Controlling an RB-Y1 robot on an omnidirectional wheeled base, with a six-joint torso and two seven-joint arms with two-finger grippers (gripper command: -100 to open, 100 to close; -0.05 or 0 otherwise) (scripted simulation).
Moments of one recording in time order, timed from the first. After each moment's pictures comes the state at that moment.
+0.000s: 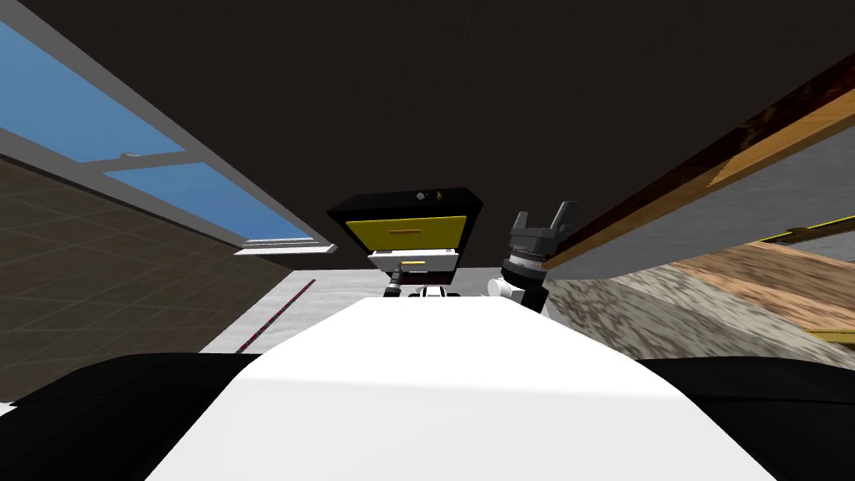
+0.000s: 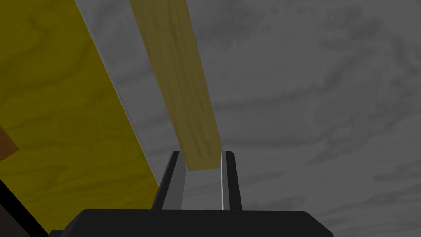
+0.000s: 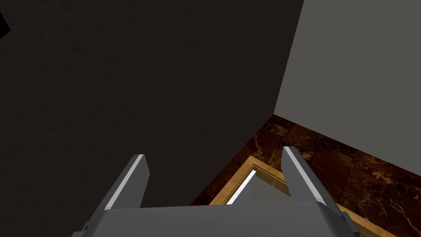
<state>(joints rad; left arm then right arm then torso) 0.27 0.07 -0.06 -1.16 -0.11 -0.76 -0.07 0.46 0.05 -0.06 -2.29 -0.11 -0.62 0.00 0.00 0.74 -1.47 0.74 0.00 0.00</state>
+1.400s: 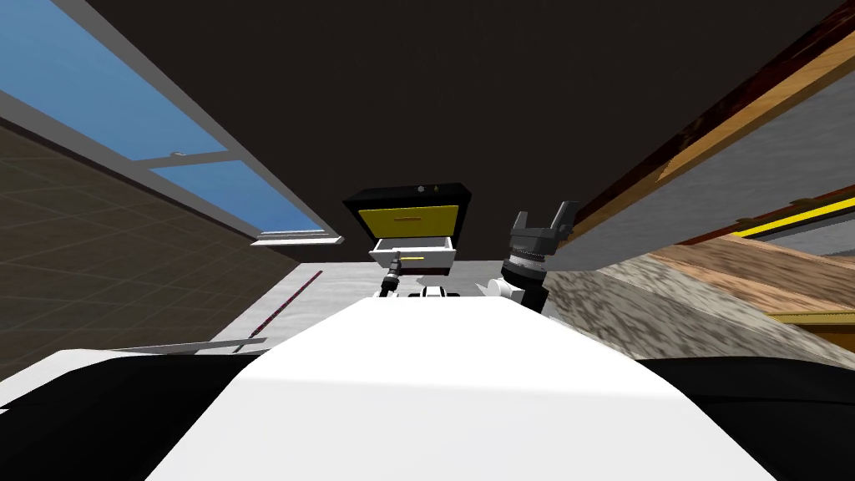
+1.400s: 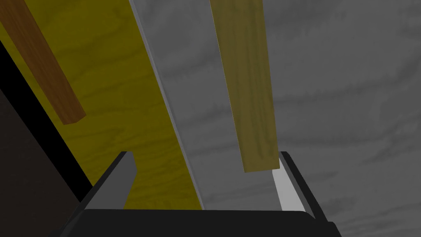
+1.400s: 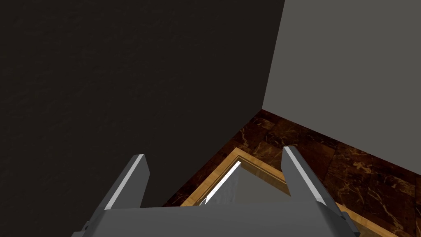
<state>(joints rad) 0.24 0.11 -0.07 -1.36 -0.11 -0.51 -0.01 0.46 0.05 -0.06 -2.29 -0.11 -0.62 0.00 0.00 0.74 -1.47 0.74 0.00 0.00</state>
